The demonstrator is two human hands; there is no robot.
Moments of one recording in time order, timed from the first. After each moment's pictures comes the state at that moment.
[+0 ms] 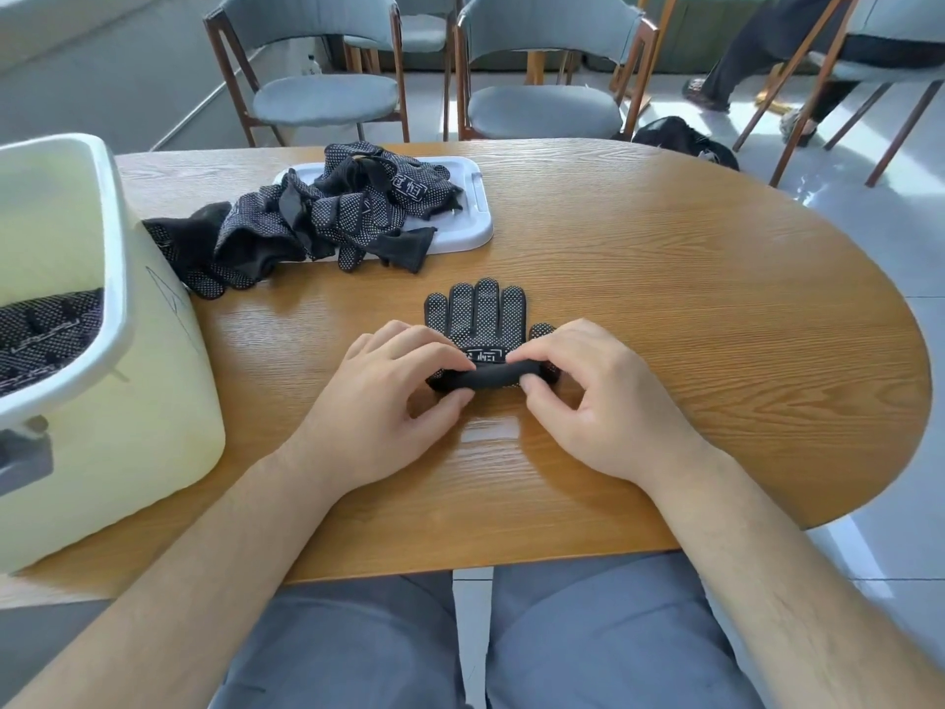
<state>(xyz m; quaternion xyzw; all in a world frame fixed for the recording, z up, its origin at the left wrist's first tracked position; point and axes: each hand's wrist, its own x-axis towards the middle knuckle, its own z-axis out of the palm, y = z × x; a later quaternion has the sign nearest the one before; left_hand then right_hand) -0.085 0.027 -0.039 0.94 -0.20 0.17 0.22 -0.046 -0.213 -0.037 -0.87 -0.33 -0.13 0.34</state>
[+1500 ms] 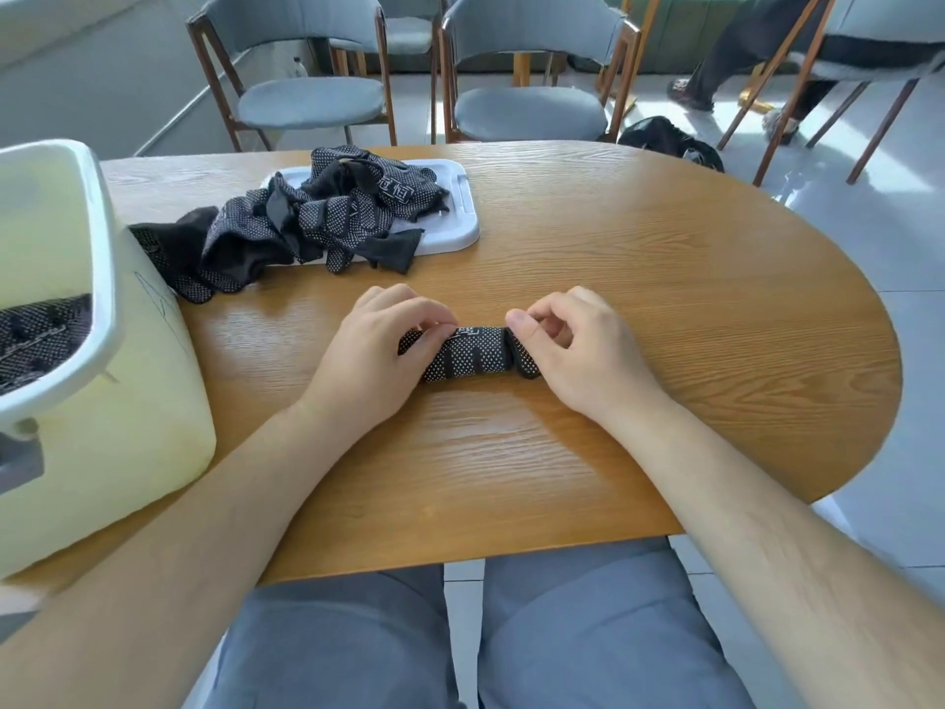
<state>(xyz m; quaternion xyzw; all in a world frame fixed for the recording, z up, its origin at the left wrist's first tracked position) -0.043 0.023 -0.037 0.93 -0.14 0.22 0.26 -0.011 -0.206 -0.037 -0.91 -0.15 -0.09 0.37</state>
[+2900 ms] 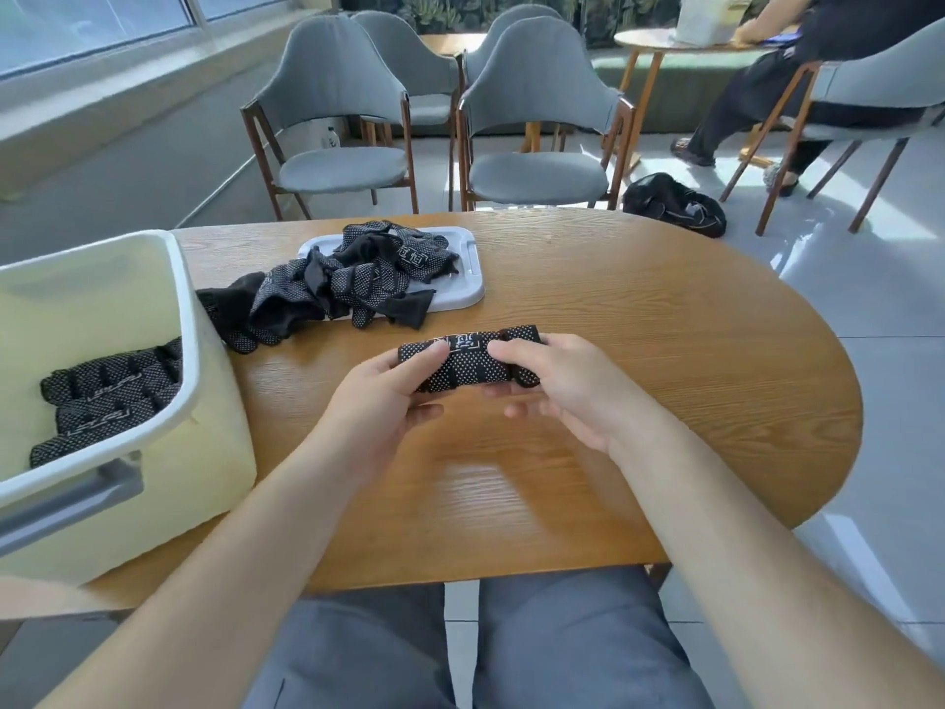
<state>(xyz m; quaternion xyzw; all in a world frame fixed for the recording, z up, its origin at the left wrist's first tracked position) -0.082 -0.008 0.021 0.64 0.17 -0.02 0.75 -0.032 -0.192 0.032 -0.68 -0.04 0.24 0.69</state>
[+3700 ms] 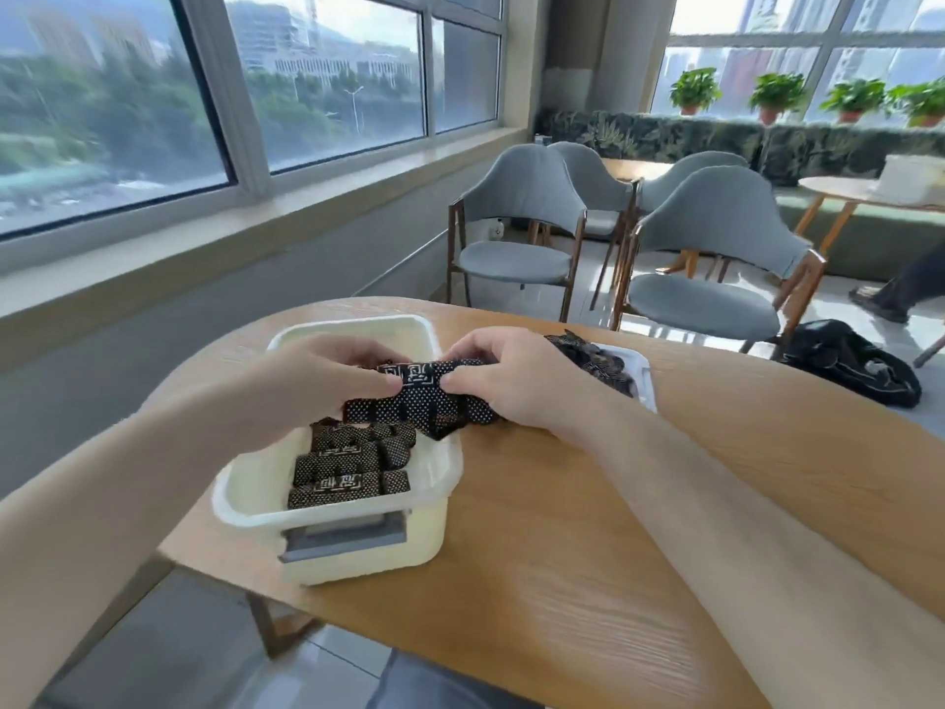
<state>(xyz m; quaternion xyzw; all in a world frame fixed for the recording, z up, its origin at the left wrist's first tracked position) -0.172 0.189 0.170 0.83 0.19 0.02 0.52 -0.041 0.011 0.154 -0.80 -0.37 0.17 0.44</state>
